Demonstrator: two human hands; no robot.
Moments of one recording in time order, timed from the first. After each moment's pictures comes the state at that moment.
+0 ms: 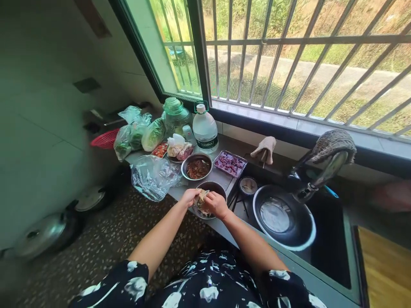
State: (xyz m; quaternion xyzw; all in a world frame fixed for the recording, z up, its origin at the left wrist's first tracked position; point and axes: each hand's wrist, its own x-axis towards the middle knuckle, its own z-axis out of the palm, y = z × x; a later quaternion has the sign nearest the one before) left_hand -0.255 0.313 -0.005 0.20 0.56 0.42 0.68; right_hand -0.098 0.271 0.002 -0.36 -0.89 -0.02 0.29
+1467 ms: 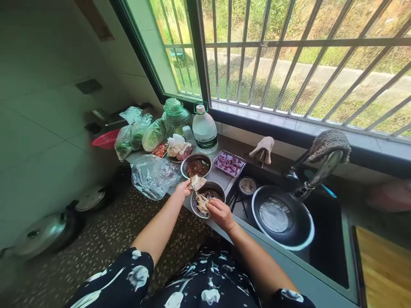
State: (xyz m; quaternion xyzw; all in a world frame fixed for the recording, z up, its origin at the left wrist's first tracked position) left_hand -0.274 0.363 -0.009 0.02 0.51 0.51 0.69; right_hand -0.079 0.225 0.011 -0.36 -0.80 0.19 0.44
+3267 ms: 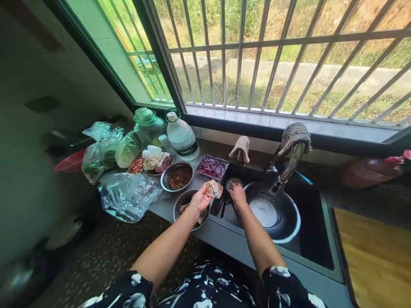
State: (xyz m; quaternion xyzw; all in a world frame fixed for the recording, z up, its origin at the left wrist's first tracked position) left_hand -0.114 0.326 0.025 0.05 0.36 0.49 0.79; right_hand 0.062 0.307 -0.008 -0.75 -0.55 0.20 0.30
